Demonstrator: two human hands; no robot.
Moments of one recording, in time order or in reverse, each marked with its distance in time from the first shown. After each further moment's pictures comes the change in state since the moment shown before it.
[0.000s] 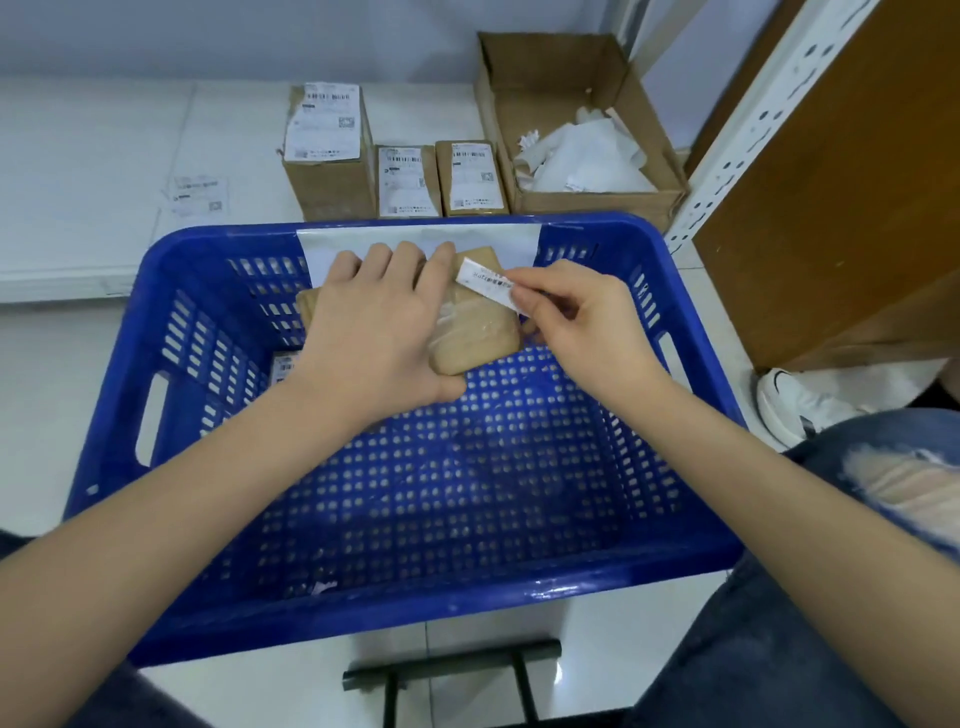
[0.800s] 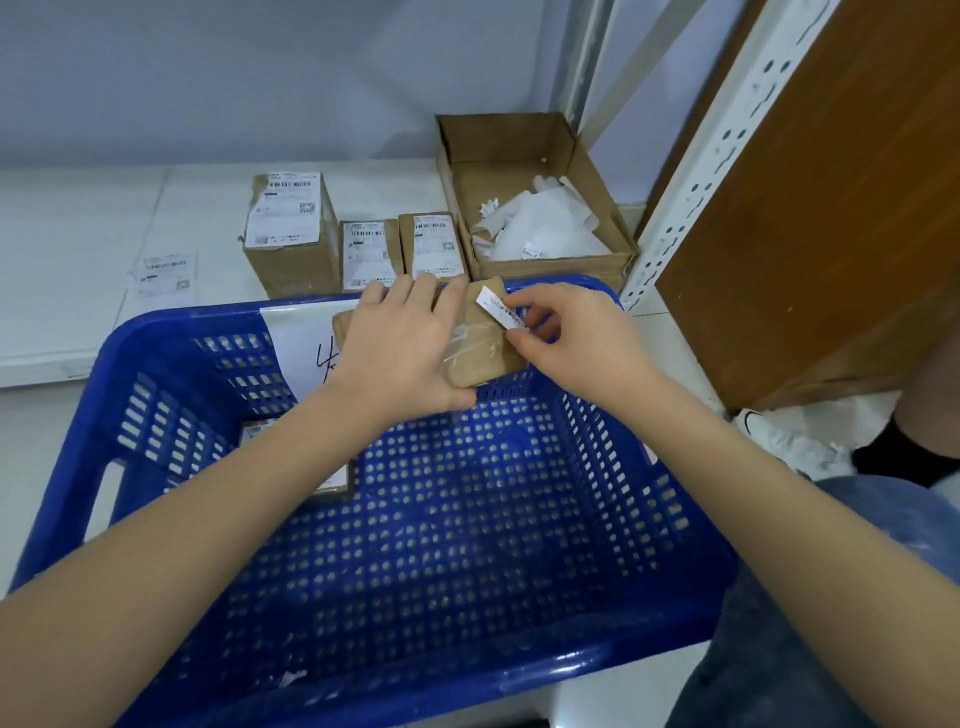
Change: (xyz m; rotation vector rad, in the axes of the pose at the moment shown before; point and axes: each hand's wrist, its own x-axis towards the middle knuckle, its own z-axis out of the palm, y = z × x) left_hand 0.072 0.024 0.008 -0.028 -0.041 0.059; right_hand 0.042 0.000 -0.053 -0.527 -0.093 0.017
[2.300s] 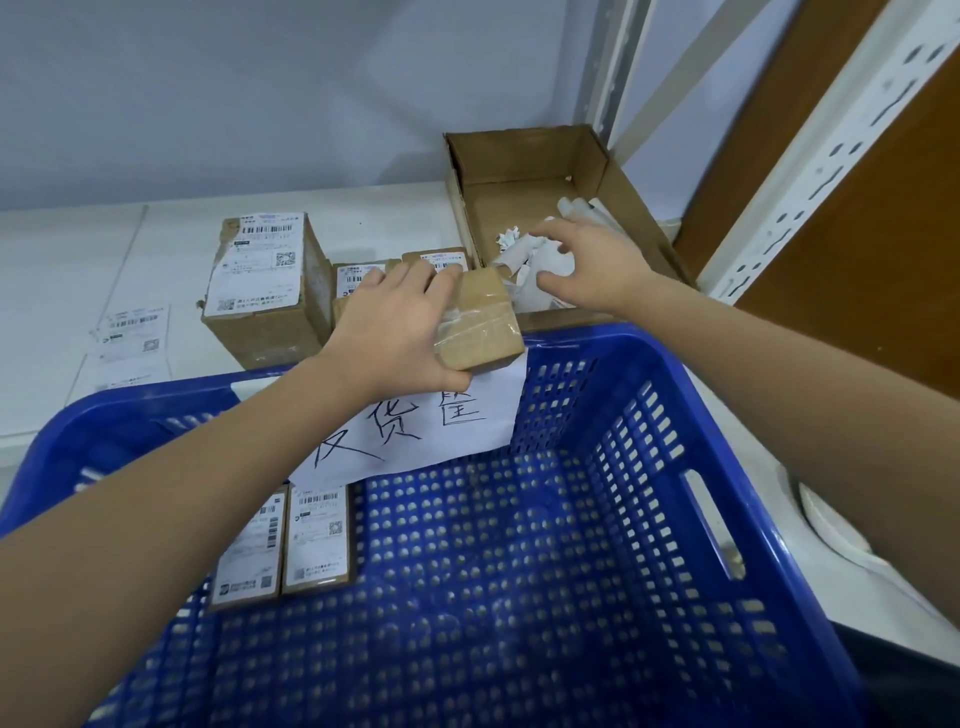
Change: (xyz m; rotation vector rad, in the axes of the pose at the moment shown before) left_hand 0.112 -0.070 0.060 -0.046 -0.026 0.049; right_hand 0.201 0.101 0.032 -0.171 -0.016 -0.091
